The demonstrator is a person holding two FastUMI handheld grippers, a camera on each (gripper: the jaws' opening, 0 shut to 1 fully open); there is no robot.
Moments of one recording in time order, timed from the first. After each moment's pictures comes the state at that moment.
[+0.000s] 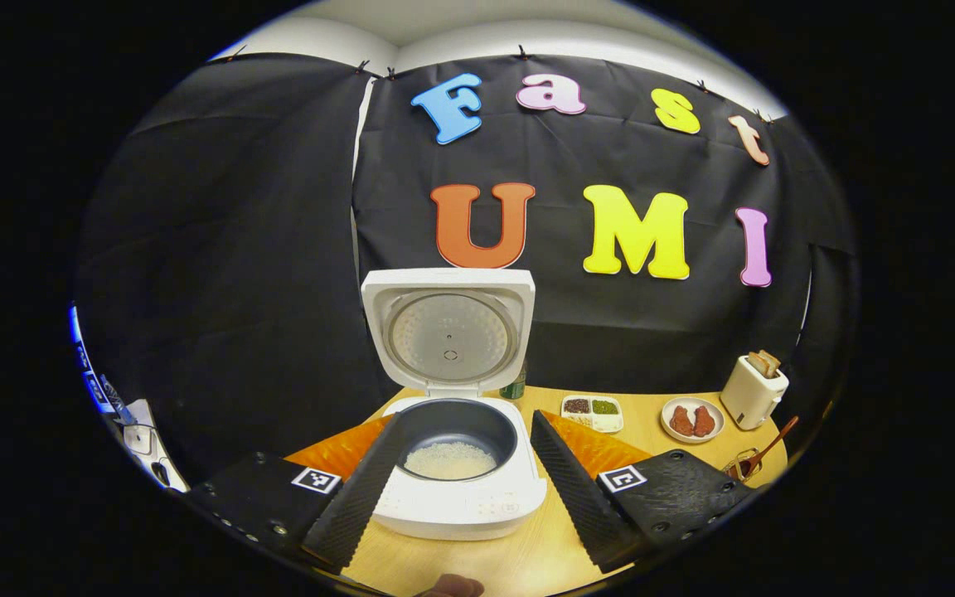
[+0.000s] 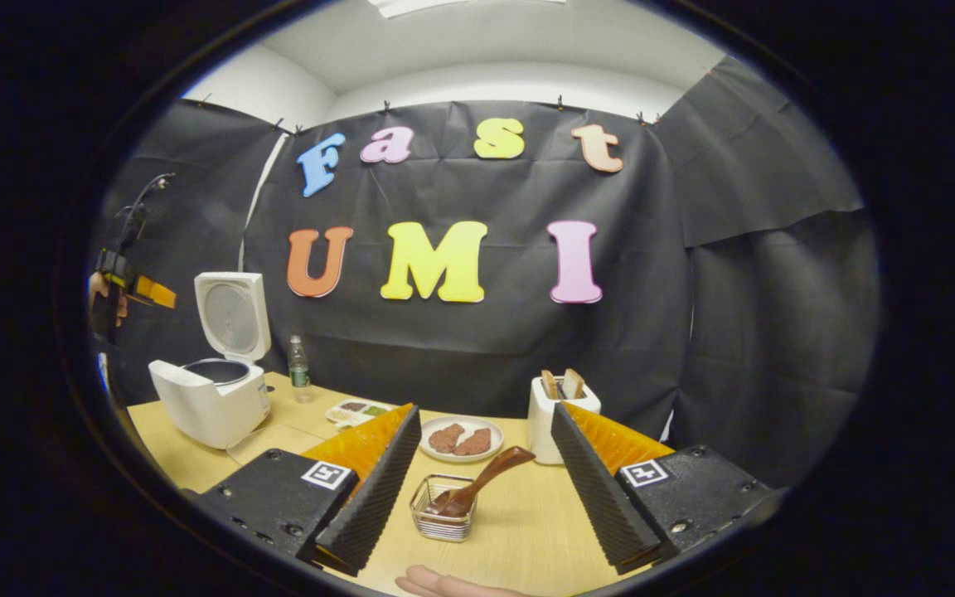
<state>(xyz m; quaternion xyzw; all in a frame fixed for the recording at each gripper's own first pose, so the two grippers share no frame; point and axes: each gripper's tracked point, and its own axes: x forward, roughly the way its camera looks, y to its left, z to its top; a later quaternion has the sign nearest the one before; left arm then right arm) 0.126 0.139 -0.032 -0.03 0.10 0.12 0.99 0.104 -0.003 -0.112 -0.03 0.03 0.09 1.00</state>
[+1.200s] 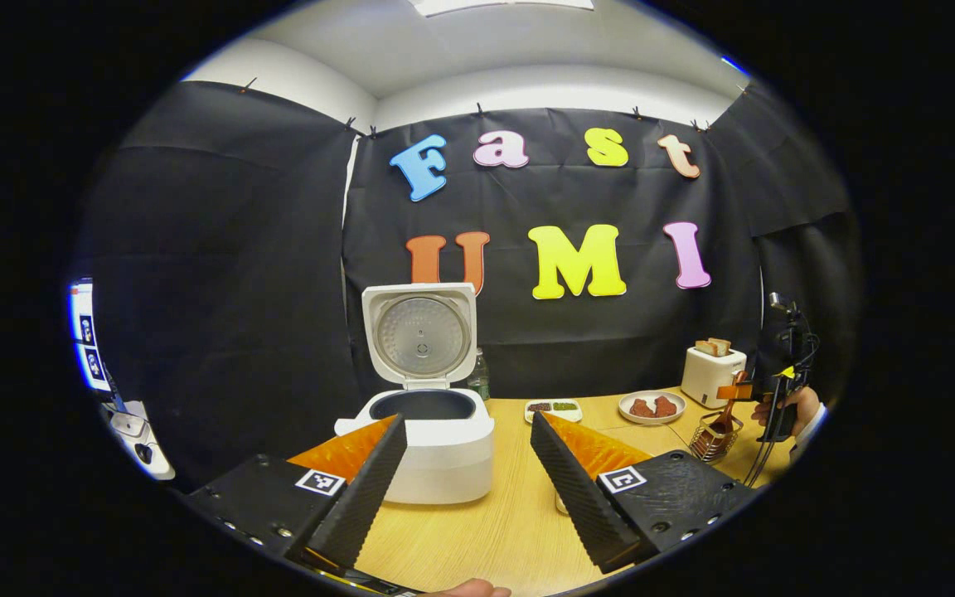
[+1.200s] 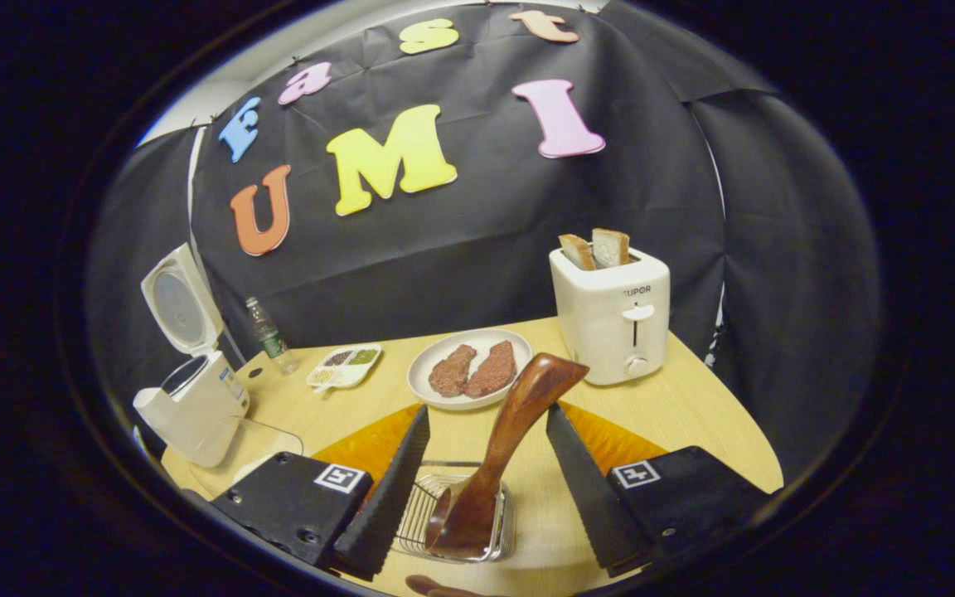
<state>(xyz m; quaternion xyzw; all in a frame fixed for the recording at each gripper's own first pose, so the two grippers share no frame) 0.003 0.064 -0.083 0.00 -0.01 0.08 1.00 0.247 0.021 -0.259 0.09 0.21 0.09 0.97</state>
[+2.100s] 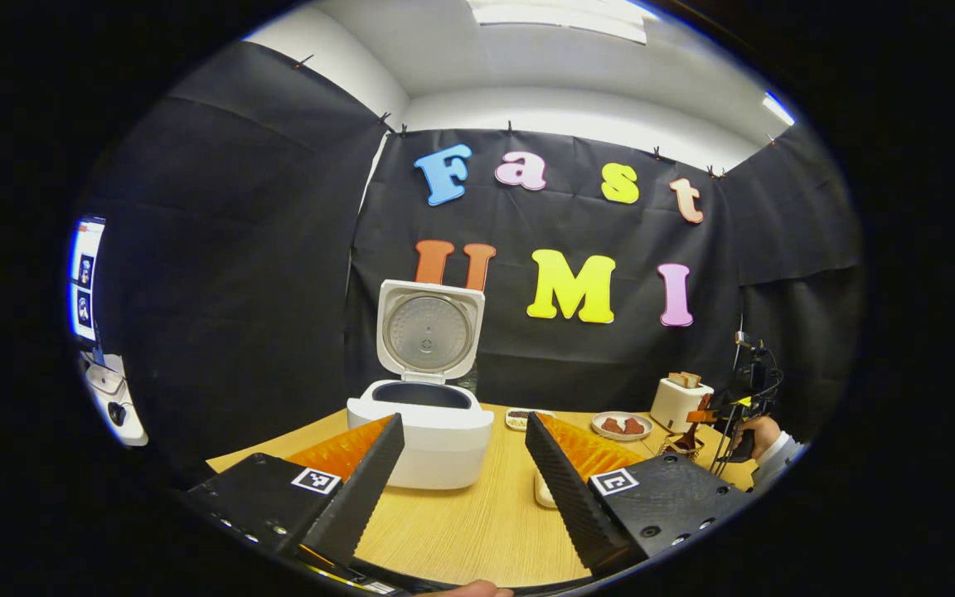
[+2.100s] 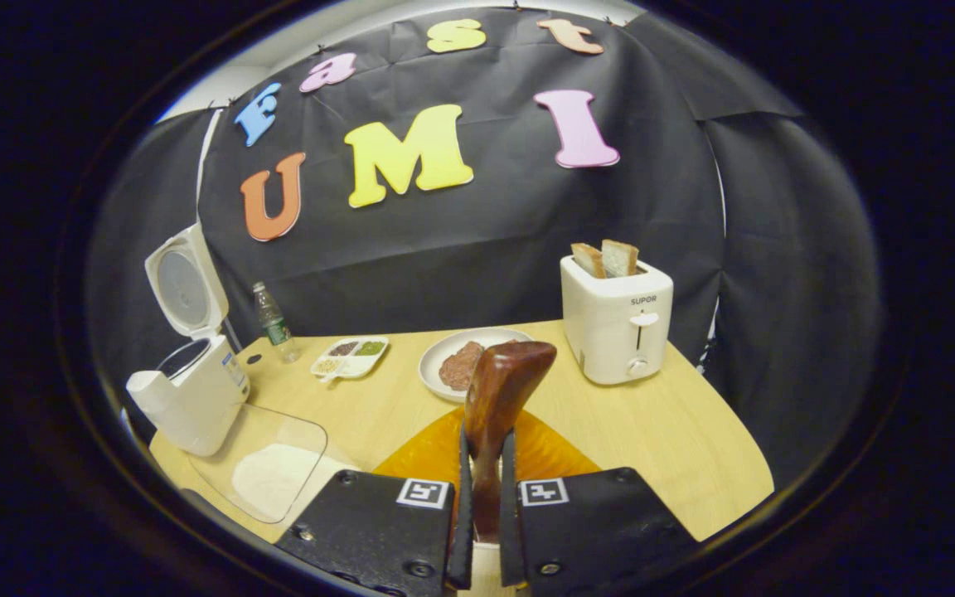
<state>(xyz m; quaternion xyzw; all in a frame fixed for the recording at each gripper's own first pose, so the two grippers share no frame) -0.052 0.089 -0.088 -0.07 -0.05 0.06 0.99 0.204 0.042 -0.239 0.04 0.20 0.09 0.97</state>
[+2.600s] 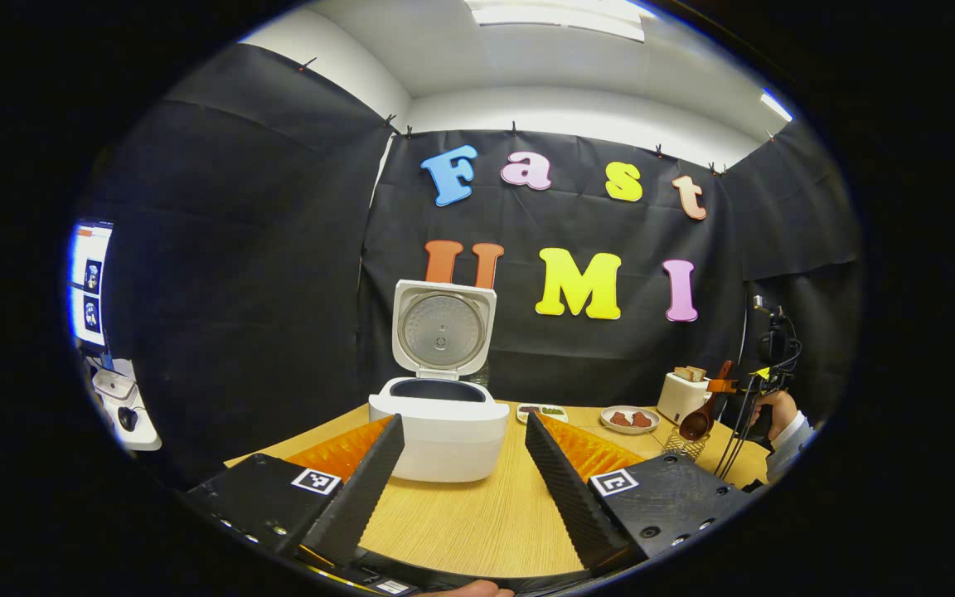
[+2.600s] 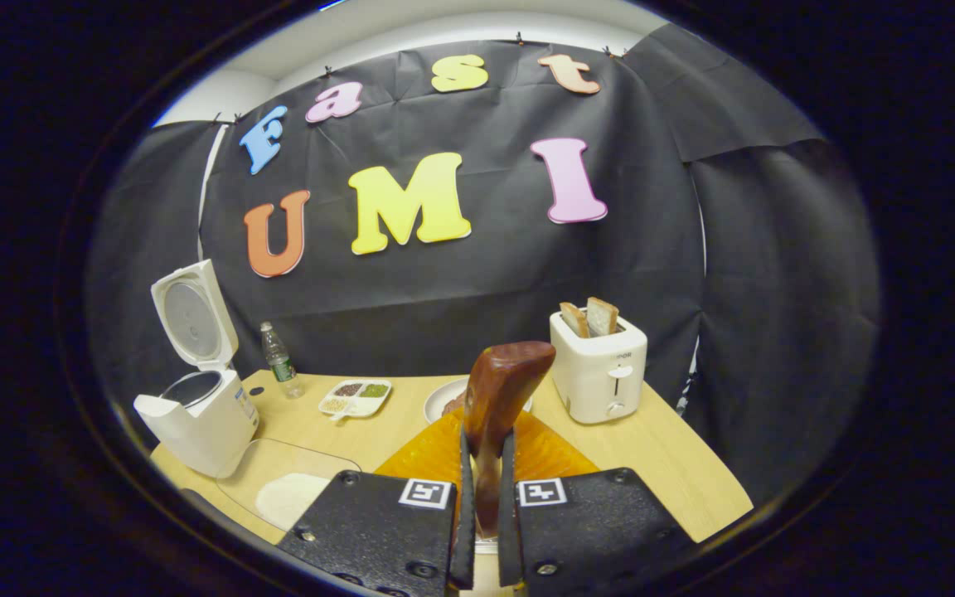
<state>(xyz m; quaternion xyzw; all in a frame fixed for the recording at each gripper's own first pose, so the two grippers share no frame) -0.072 0.100 -0.097 -0.06 -0.03 0.07 1.00 0.187 0.044 -0.166 0.04 0.13 0.06 0.99</state>
